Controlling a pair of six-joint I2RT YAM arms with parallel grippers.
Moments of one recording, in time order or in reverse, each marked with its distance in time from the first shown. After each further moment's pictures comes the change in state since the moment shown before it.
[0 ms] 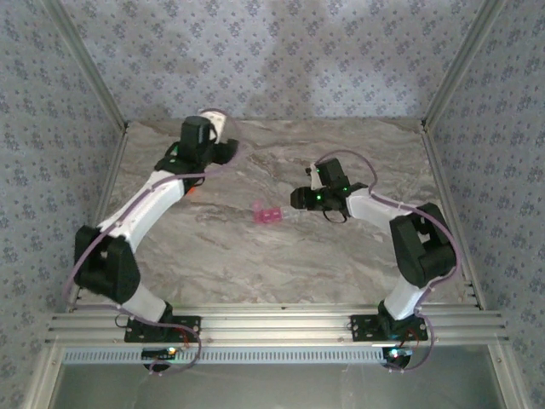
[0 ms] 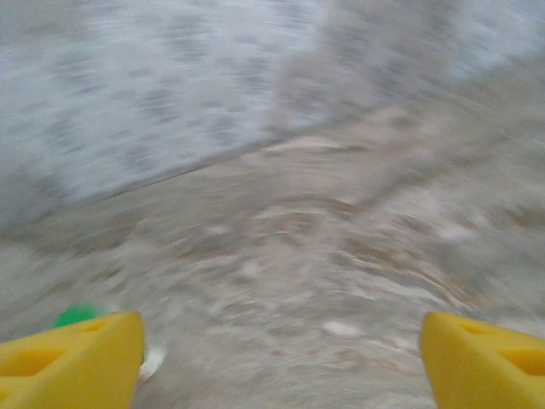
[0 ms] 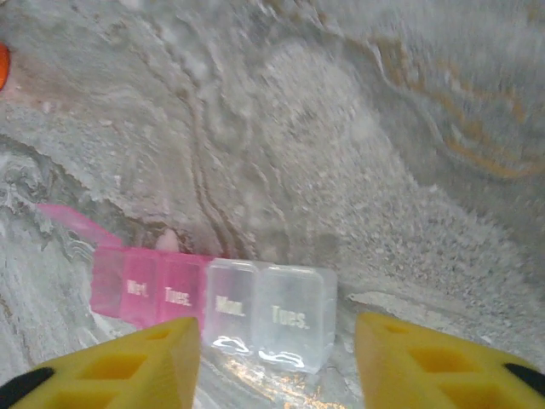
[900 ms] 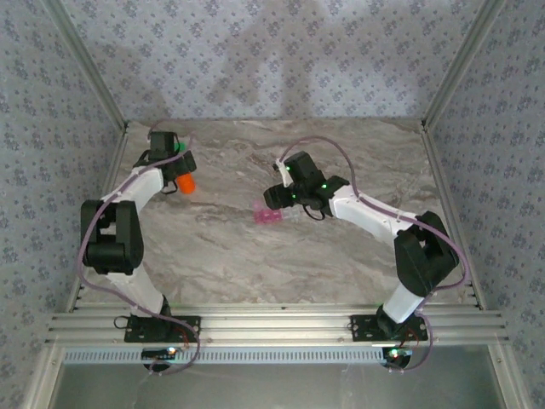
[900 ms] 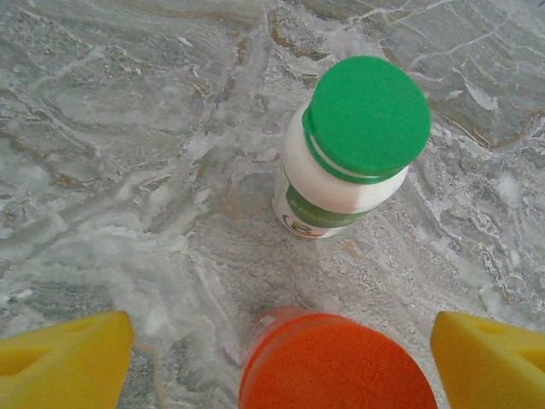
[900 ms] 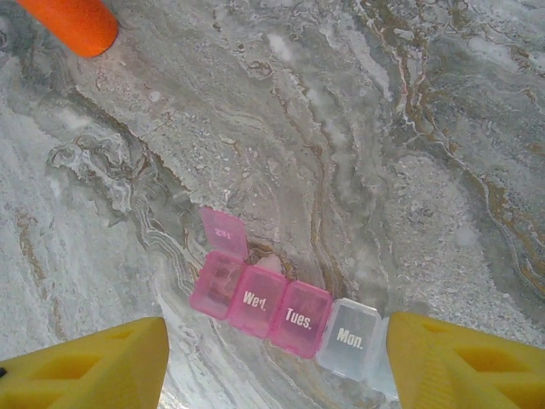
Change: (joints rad) left arm 0.316 0.241 -0.056 -0.047 0.091 -0.332; right arm 0.213 -0.024 0.200 -0.161 0.208 -0.192
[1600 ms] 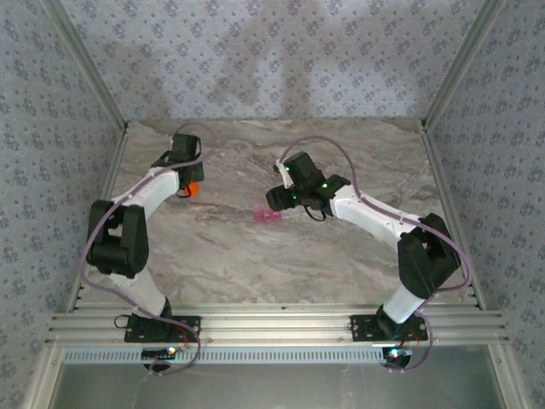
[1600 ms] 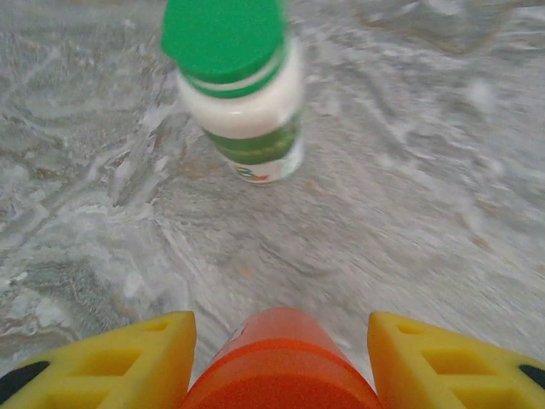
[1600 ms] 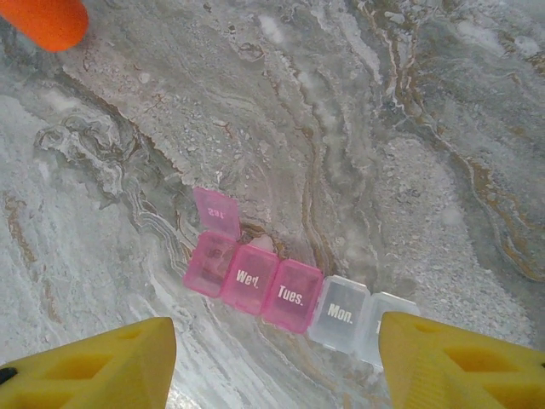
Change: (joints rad) left arm -0.172 -0.055 -0.011 -0.093 -0.140 0.110; right arm 0.013 -0.028 0.018 -0.077 0.031 -0.003
